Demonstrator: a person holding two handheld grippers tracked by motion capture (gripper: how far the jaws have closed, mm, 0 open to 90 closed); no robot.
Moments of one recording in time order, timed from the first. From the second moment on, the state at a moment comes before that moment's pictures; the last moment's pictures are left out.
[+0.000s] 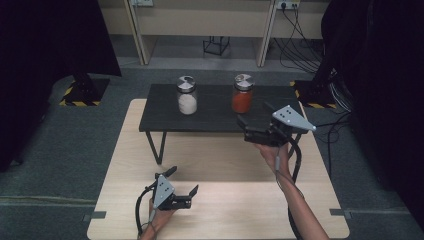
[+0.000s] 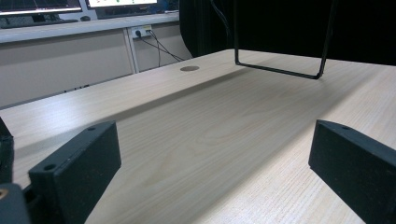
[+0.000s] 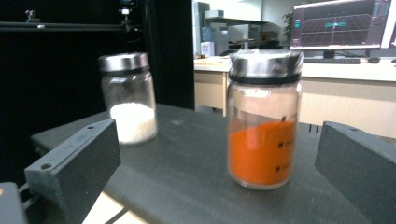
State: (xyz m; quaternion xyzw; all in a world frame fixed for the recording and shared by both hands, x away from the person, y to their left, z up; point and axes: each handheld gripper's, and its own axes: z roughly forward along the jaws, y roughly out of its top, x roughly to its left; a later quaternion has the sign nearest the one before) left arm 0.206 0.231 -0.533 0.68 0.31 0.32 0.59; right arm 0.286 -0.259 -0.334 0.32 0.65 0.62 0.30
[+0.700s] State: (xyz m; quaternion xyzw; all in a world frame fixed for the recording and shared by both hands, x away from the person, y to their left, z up) left arm 0.206 0.230 -0.532 0.68 0.31 0.32 0.59; right arm 0.237 -0.275 -0.394 0.31 0.65 0.62 0.30
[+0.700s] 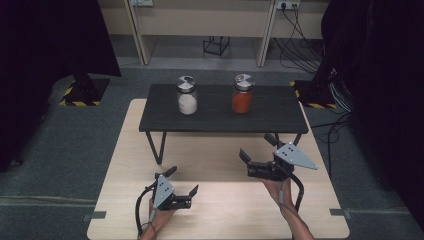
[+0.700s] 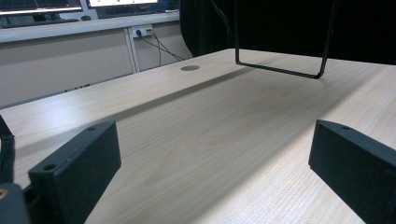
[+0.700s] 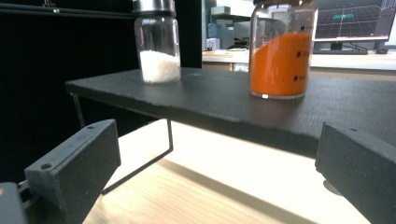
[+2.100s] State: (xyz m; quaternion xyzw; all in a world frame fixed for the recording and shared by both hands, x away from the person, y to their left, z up) left arm 0.207 0.233 -0.533 0.68 0.31 0.31 0.59; right arm 0.225 -0.277 -0.472 0.34 0.66 0.60 0.30
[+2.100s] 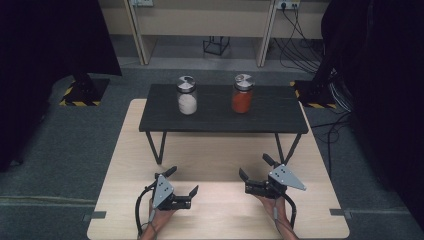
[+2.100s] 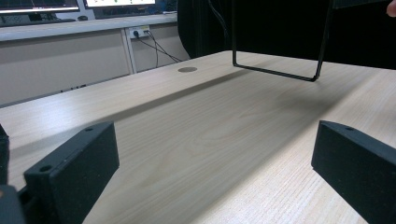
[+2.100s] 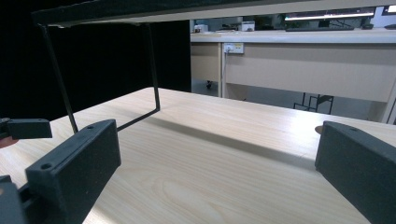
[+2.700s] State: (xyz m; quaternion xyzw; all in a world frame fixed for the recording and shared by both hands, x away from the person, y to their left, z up) left arm 0.207 0.232 -0.533 0.67 0.31 0.31 0.59; right arm 0.227 -0.280 -0.482 0.34 0.66 0.60 0.30
